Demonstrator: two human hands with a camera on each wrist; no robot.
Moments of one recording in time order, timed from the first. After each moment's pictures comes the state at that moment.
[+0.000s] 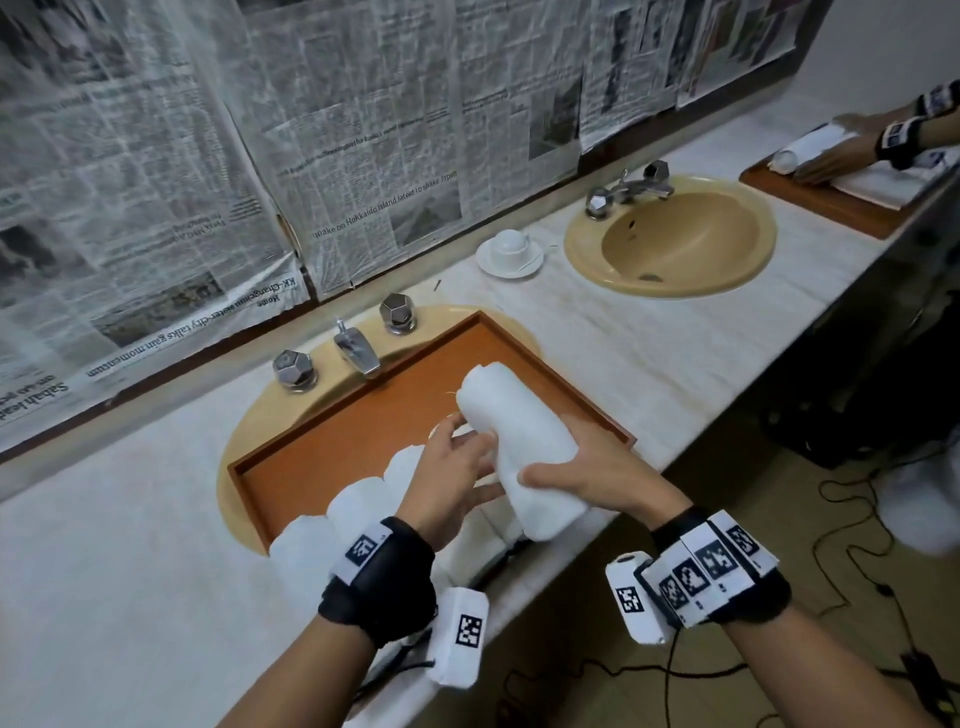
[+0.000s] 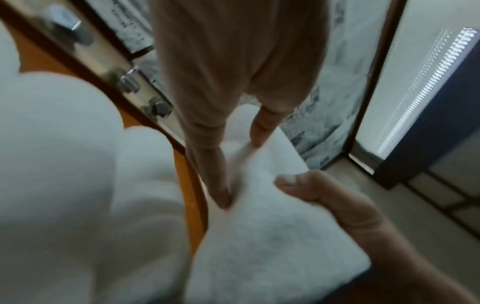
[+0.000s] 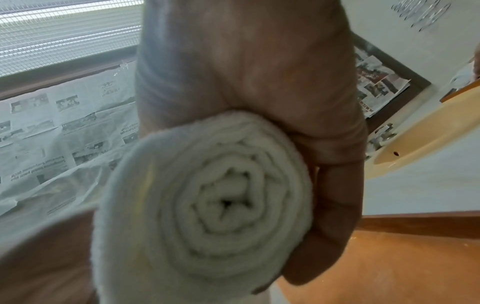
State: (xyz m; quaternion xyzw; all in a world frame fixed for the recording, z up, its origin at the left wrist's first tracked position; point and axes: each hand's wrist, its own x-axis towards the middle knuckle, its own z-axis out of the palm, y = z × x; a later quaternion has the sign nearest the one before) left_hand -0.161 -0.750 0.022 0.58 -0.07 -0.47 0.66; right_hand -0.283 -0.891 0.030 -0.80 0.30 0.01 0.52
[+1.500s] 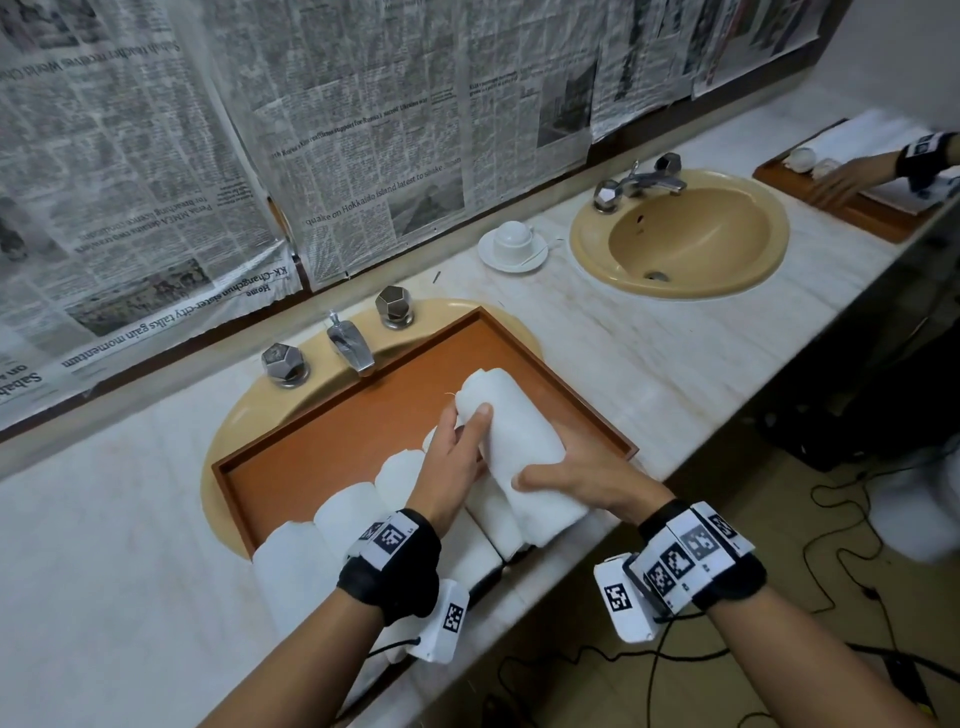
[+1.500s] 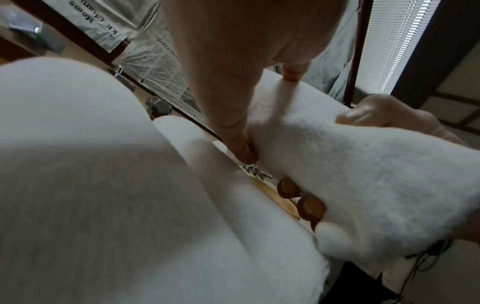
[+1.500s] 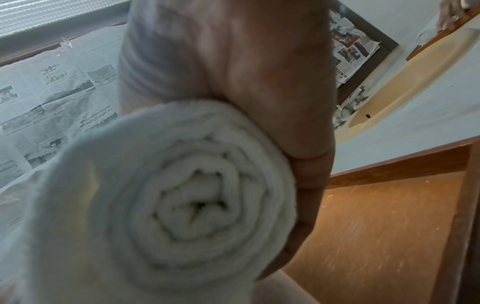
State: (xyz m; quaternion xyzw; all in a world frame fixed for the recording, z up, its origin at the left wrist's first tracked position) left_hand -0.140 -0.777 -0.017 0.62 -0.15 -0.41 0.66; right_hand -0.259 -0.911 -0.002 -0.72 0.27 0.07 0.63
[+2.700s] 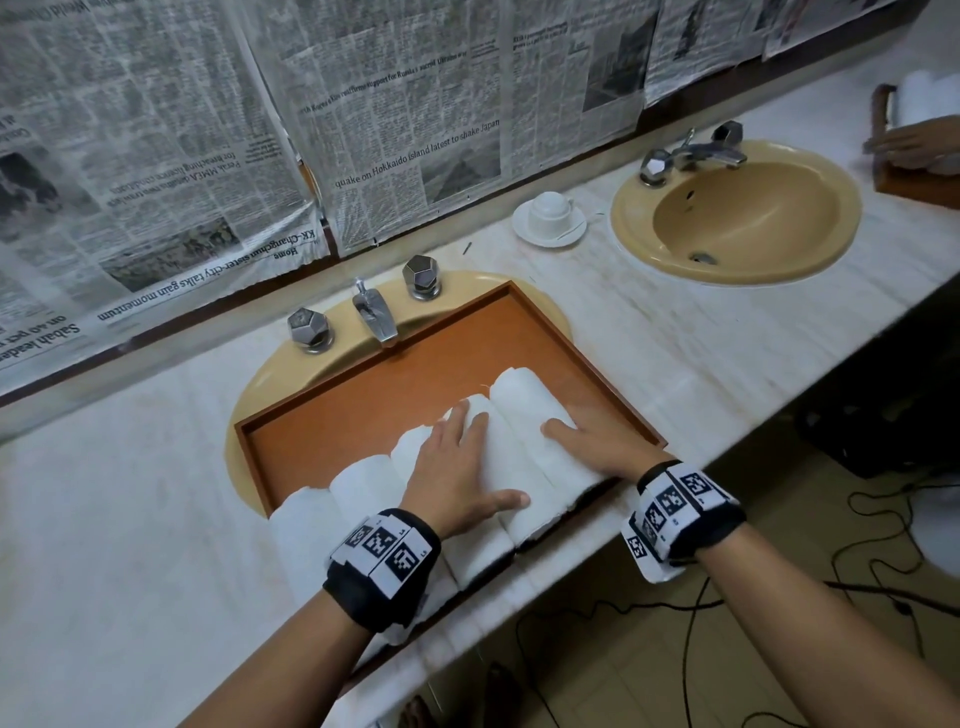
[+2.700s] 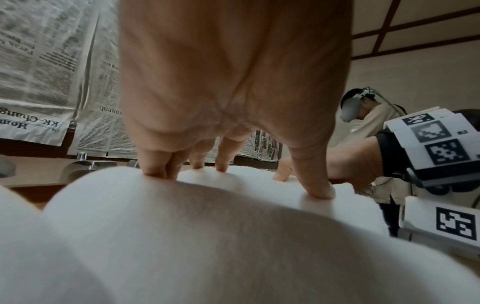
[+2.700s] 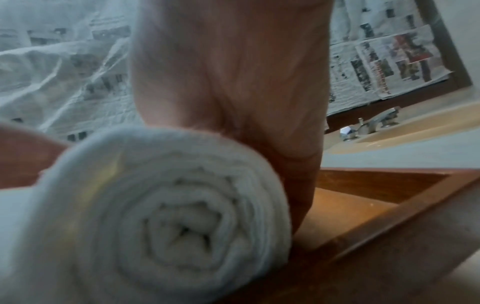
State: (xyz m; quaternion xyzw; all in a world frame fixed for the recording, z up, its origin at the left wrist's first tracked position) left_hand -0.132 -0.748 -0.042 0.87 -0.39 -0.25 0.14; right_hand -0.229 -0.953 -0.050 -0.84 0.31 0.16 0.41
